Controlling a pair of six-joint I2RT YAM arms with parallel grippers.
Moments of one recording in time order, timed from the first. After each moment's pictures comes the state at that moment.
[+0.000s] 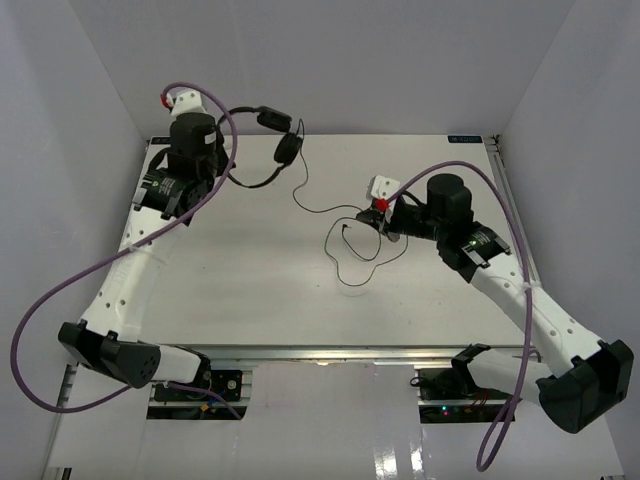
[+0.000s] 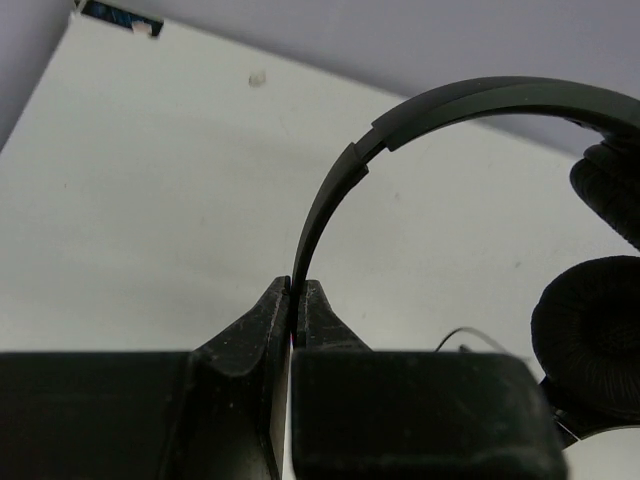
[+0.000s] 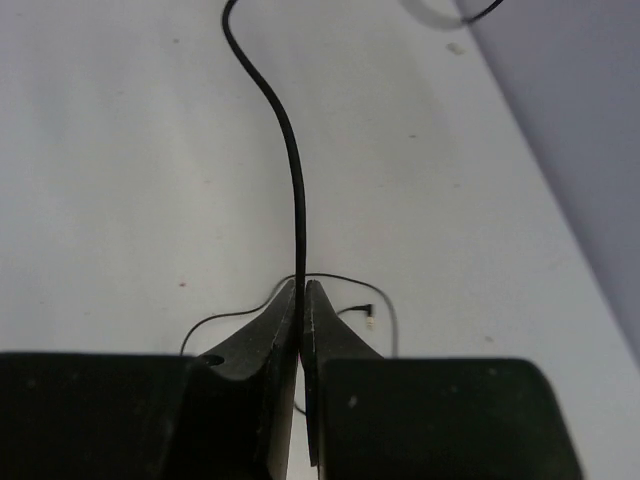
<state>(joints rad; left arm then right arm) -0.36 1.35 1.67 -0.70 -0.44 -0.40 0.55 1.11 1.00 -0.20 -0.62 -0.52</state>
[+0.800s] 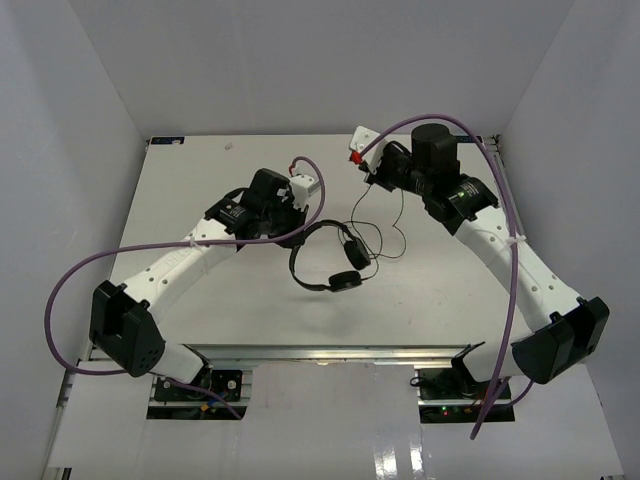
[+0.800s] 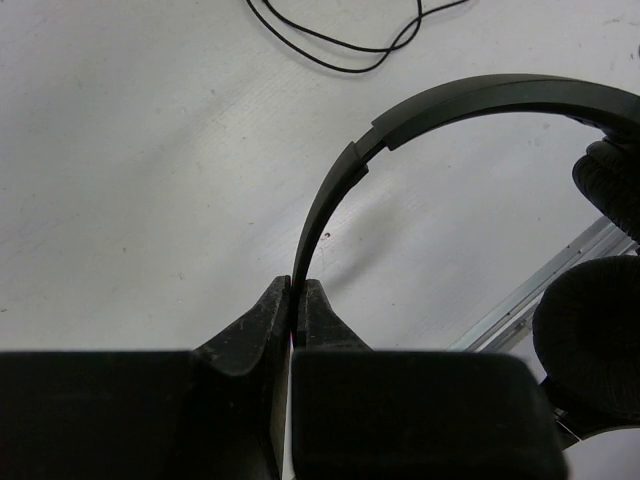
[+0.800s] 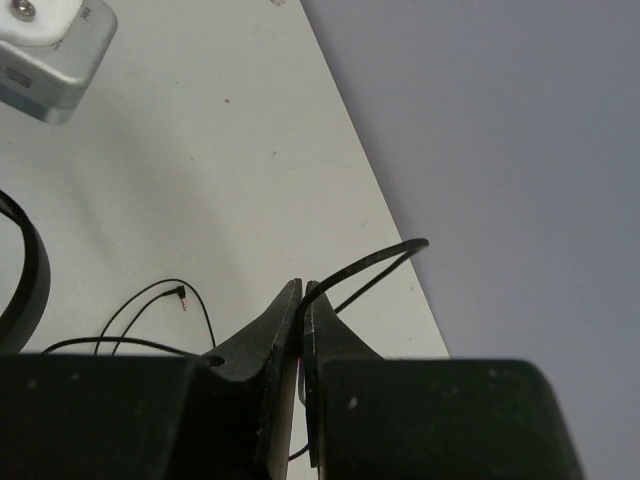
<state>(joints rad) -0.60 1.45 1.28 -0.65 0.18 -0.07 0.55 1.37 1.46 -0.39 -0.30 -0.75</state>
